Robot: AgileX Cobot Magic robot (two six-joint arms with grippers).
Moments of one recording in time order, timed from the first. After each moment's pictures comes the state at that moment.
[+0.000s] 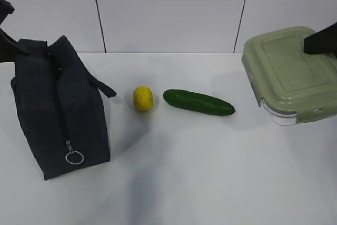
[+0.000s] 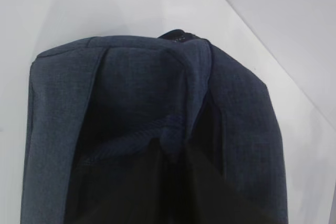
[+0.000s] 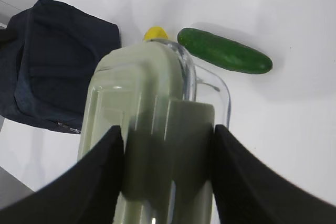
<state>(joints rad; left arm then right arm) 0.07 1.62 -1.08 -0.88 0.58 0.04 -0.27 1.29 -0.97 1.04 1.03 -0.78</state>
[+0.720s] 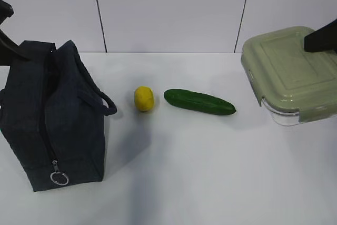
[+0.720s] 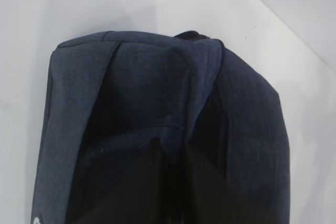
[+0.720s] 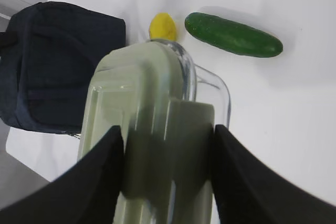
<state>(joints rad) 0.07 1.57 -1.08 -0.81 0.72 0.09 -0.25 1.29 -1.01 0.98 1.08 -0.67</state>
